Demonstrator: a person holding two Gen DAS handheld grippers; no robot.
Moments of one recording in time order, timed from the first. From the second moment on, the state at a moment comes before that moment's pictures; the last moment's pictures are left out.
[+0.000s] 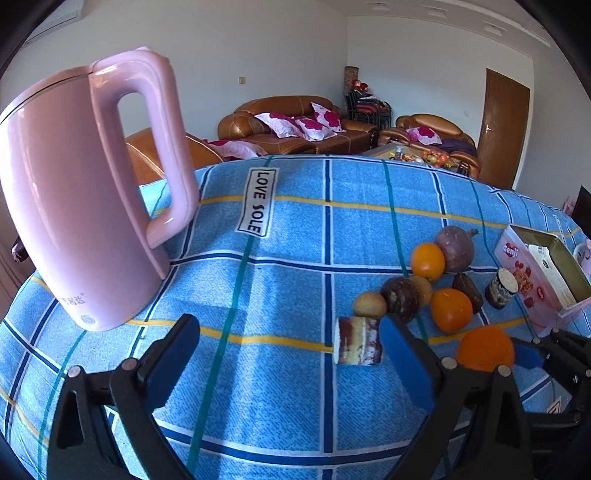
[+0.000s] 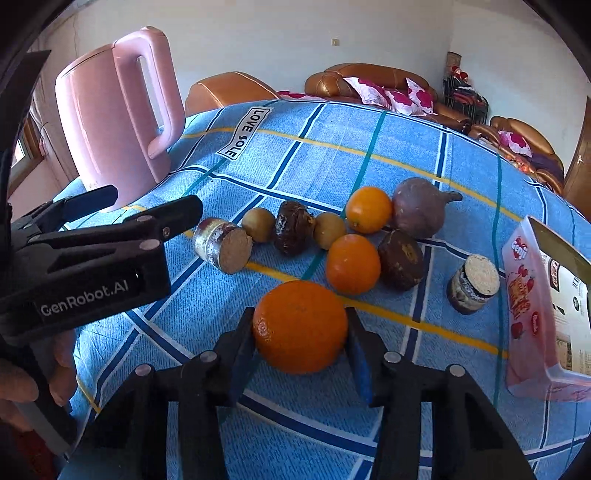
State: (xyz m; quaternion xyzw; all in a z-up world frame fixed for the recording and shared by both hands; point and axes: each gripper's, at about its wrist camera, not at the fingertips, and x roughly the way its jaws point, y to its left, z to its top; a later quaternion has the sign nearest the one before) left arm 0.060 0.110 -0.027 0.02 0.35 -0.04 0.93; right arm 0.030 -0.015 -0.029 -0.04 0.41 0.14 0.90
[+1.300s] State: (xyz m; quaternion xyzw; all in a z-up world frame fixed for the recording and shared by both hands) left arm 0.025 0.077 -0.003 -0.05 0.26 -0.02 0.96; right arm 0.004 -0.087 0.020 -0.01 0.28 0.06 0.96
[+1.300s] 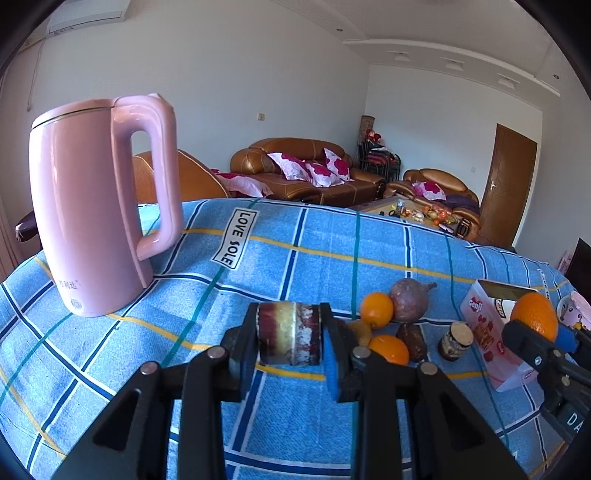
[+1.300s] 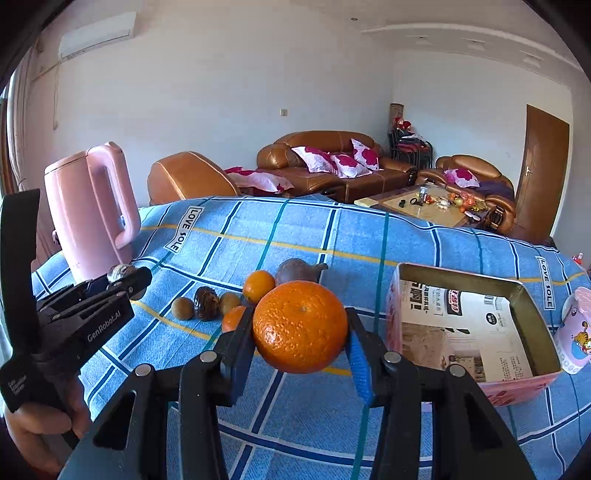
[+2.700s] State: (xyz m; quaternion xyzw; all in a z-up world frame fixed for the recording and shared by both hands) left arm 0.037 -0.158 0.003 0.00 0.27 -0.24 0.93; right arm 0.011 -0.288 0.013 0.00 0.29 -0.10 0.95
